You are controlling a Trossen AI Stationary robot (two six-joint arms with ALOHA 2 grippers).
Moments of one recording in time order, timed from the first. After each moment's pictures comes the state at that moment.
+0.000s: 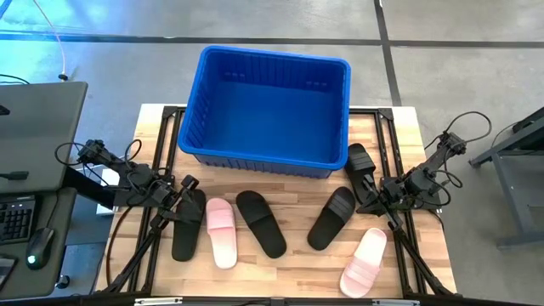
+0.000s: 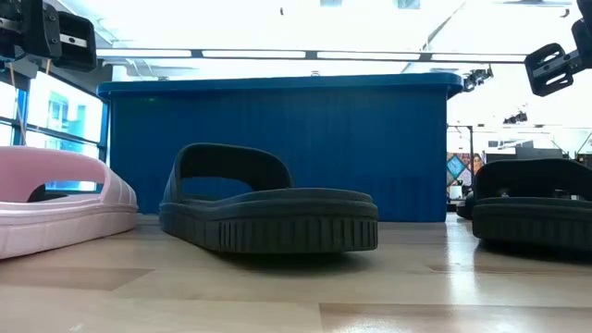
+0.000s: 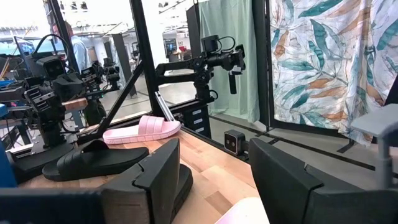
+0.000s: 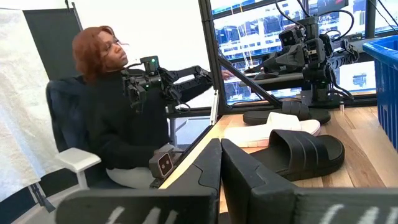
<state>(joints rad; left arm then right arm) -0.37 0.01 0.01 0.05 0.13 0.13 0.71 0.01 0.01 0.09 0.28 0.16</state>
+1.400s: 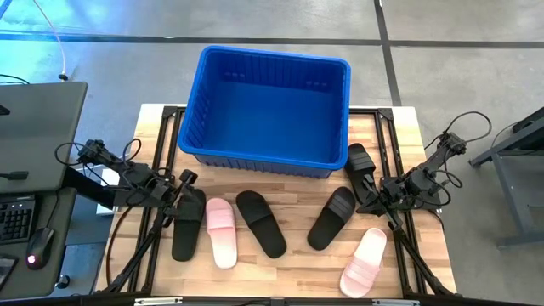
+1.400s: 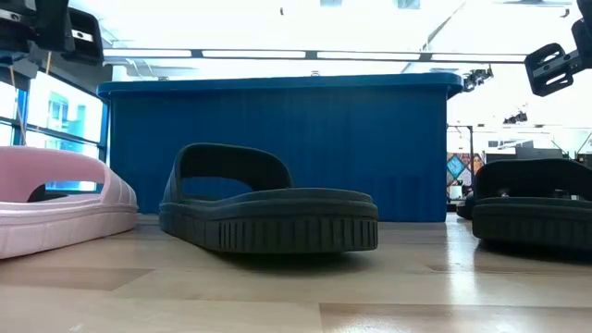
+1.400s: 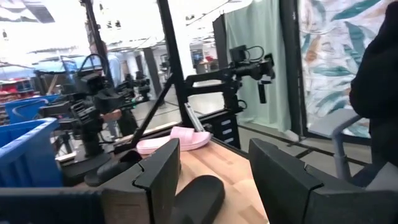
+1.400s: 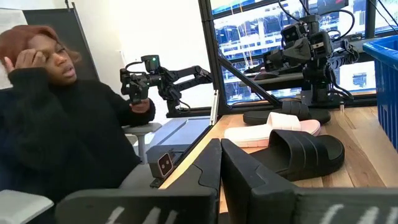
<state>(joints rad) -0.37 0.01 0.01 0.11 0.01 0.19 0.71 0.01 0.01 0.09 0.28 0.16</state>
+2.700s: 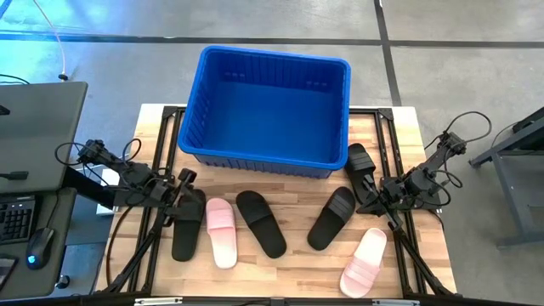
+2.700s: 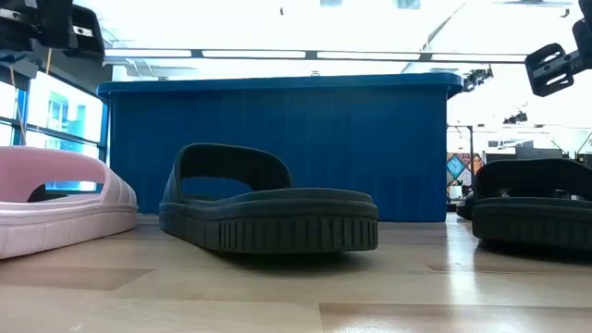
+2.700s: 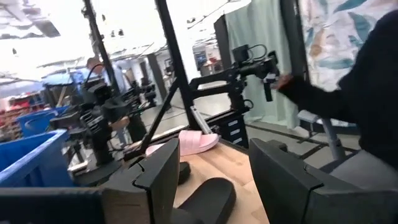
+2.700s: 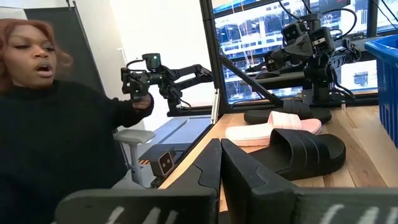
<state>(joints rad) -0.37 0.01 0.01 0.13 0.01 0.25 0.71 0.01 0.01 0.09 0.28 0.16</state>
